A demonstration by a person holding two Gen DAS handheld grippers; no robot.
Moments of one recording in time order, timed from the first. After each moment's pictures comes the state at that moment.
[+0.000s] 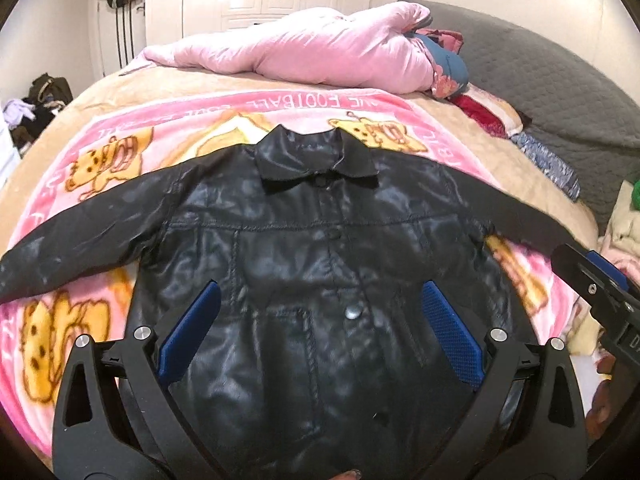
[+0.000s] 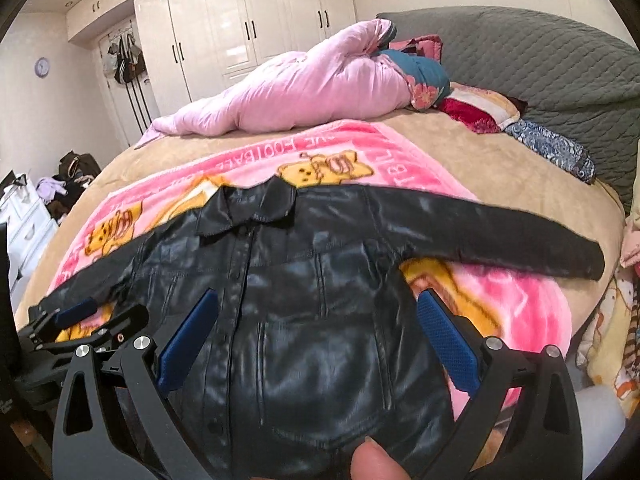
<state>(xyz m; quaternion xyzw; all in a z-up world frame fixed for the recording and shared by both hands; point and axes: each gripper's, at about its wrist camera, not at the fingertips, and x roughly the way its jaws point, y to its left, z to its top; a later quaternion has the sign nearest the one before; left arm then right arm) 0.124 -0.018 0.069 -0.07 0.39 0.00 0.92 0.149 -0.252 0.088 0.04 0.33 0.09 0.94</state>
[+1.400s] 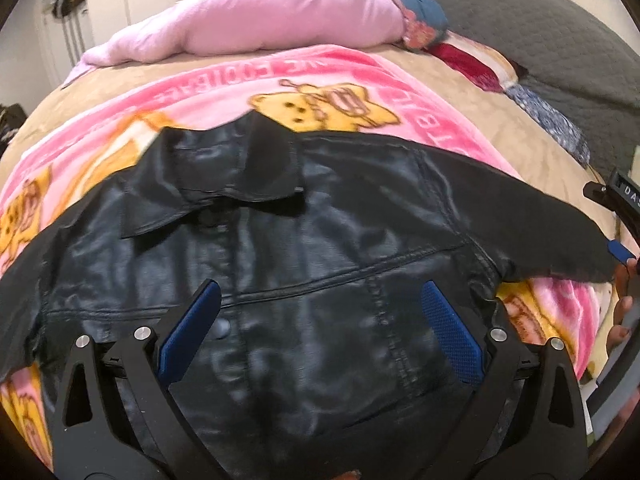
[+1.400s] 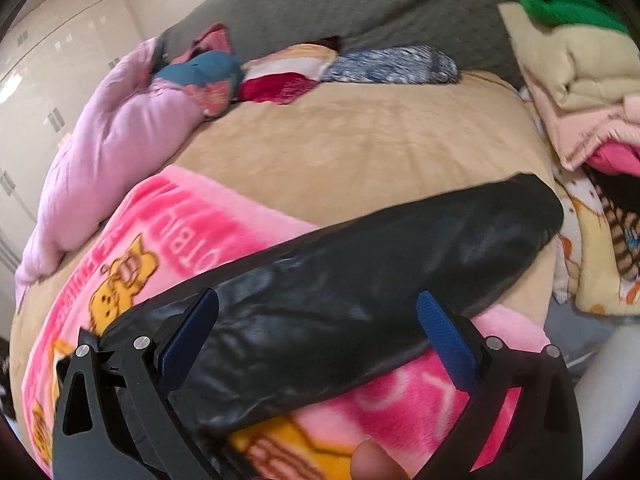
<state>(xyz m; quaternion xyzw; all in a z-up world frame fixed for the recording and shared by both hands) 0.286 -0.116 0.012 -0.01 0.45 -0.05 0.89 0.314 -0.447 0.020 0.24 0.35 -0.21 0.88</state>
